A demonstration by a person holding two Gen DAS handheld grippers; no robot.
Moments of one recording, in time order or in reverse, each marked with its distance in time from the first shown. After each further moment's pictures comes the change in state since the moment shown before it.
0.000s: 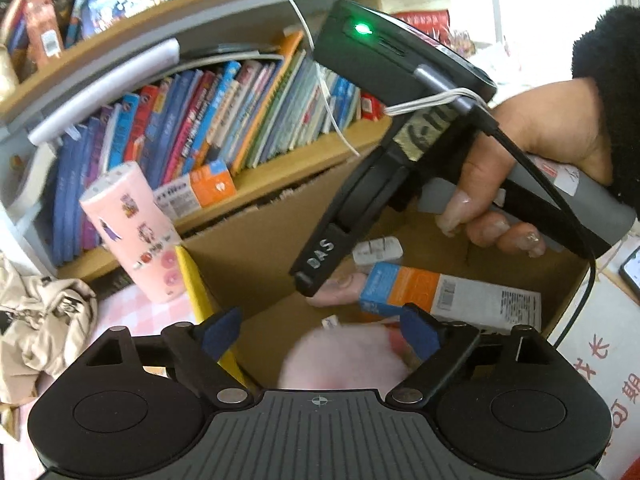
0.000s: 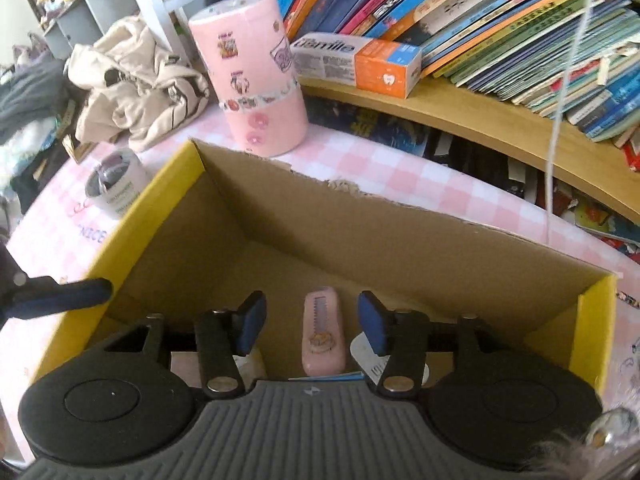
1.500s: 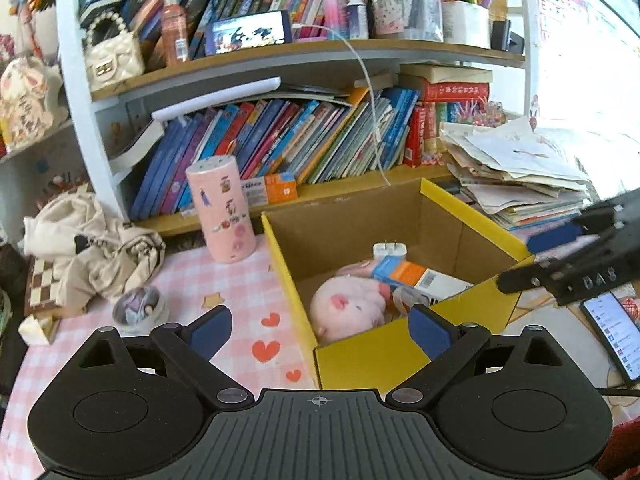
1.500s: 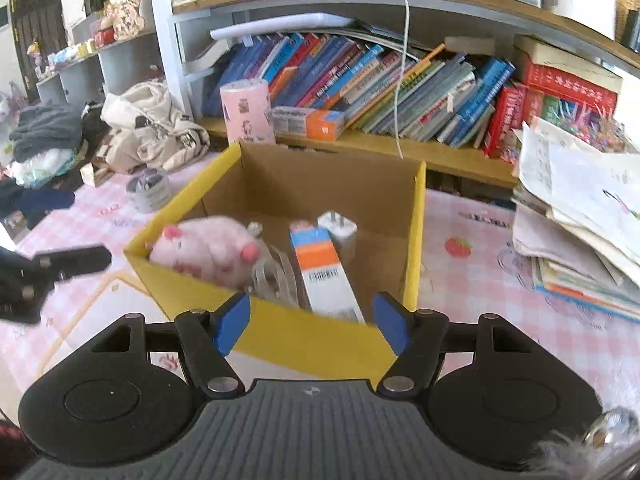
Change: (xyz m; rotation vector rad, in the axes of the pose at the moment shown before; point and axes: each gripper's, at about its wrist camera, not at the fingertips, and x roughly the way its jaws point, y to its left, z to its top) left arm -0.123 0.001 -0.056 -0.223 -0.101 0.100; right arm -0.163 0.060 -0.173 0.049 -0.278 -0.195
